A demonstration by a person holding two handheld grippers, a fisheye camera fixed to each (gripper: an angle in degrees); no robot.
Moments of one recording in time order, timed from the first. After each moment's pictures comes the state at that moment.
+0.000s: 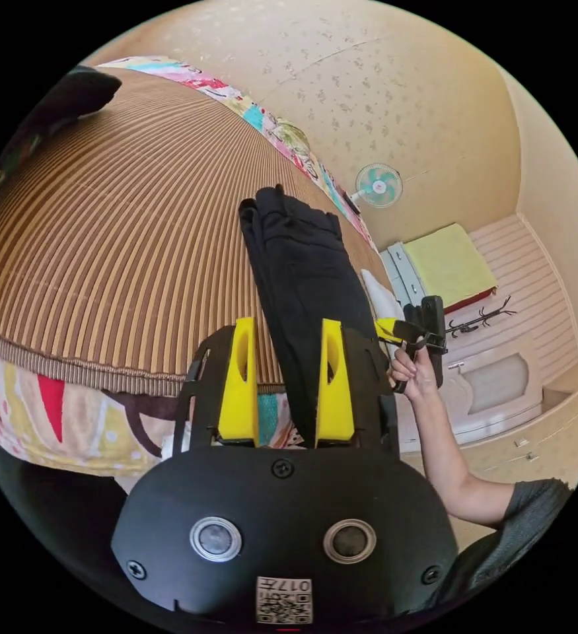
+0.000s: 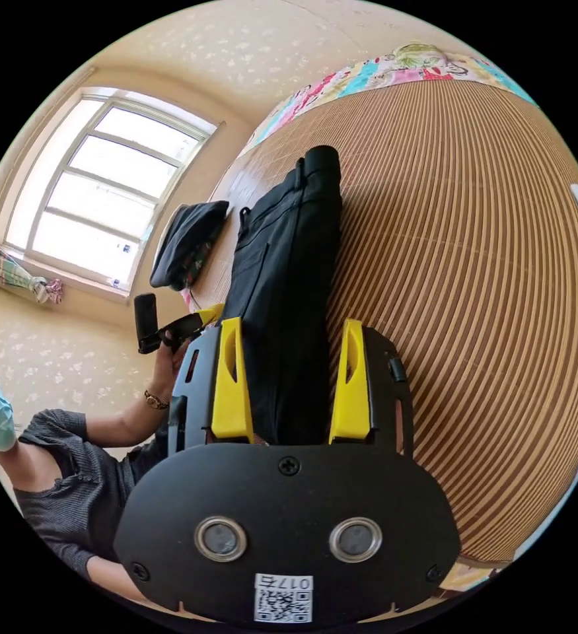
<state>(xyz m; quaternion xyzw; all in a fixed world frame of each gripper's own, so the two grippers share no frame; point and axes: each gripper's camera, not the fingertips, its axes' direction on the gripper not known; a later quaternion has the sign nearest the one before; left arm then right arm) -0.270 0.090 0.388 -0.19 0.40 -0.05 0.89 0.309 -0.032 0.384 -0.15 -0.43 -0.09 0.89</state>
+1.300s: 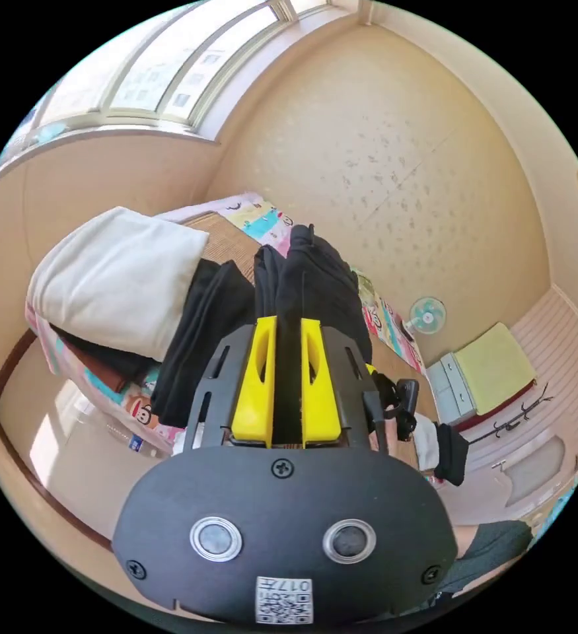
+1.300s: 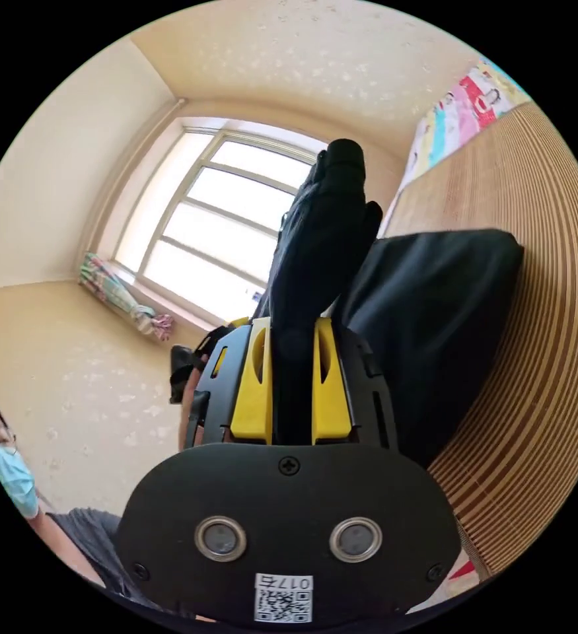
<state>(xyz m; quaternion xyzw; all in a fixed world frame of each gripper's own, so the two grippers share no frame) -0.700 -0.016 0.145 0.03 0.21 -0.26 0.94 -0.056 -0.057 0.359 -0.11 -0.60 -0.04 0.79</state>
